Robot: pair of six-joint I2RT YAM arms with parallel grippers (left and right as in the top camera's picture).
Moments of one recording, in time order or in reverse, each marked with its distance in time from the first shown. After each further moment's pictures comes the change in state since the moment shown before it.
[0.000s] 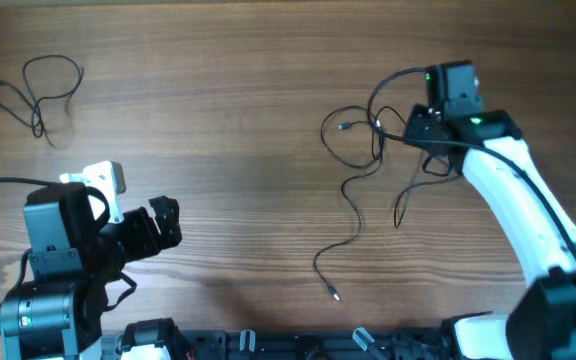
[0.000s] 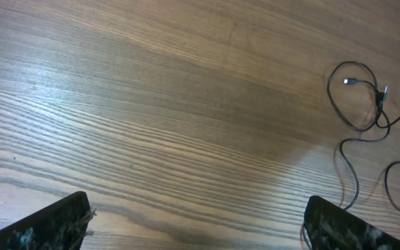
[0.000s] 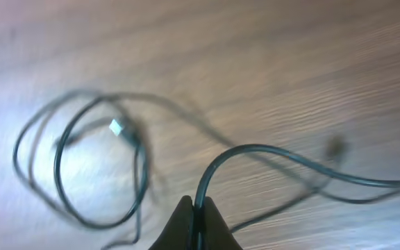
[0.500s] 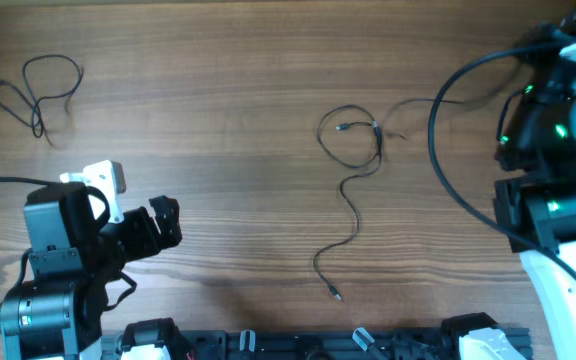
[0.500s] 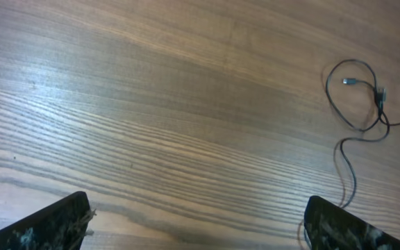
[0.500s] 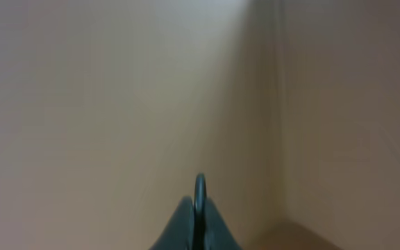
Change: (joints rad) left arm 0.000 0.001 0.000 0.000 0.000 0.000; right arm -0.003 -0.457 0.025 0.752 0.561 -0.370
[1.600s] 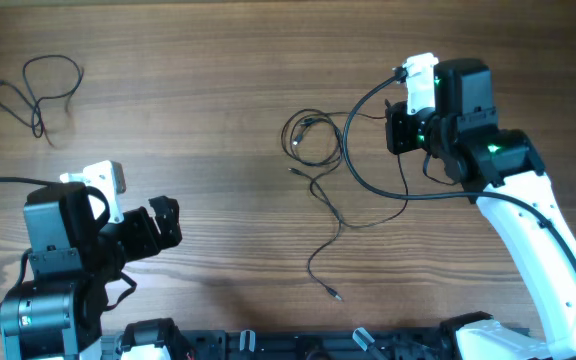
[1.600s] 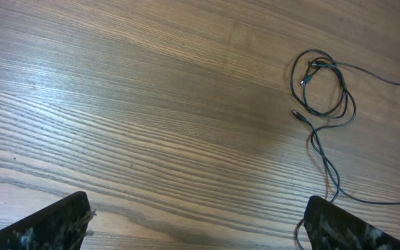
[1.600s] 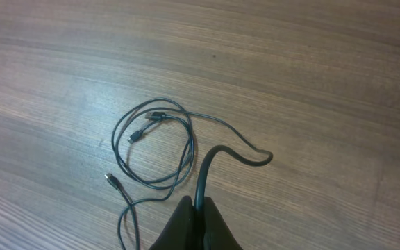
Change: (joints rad) left arm 0.000 0.000 0.000 0.000 0.000 0.000; right arm 0.076 0.247 -0.010 -0.686 -0.845 -0.015
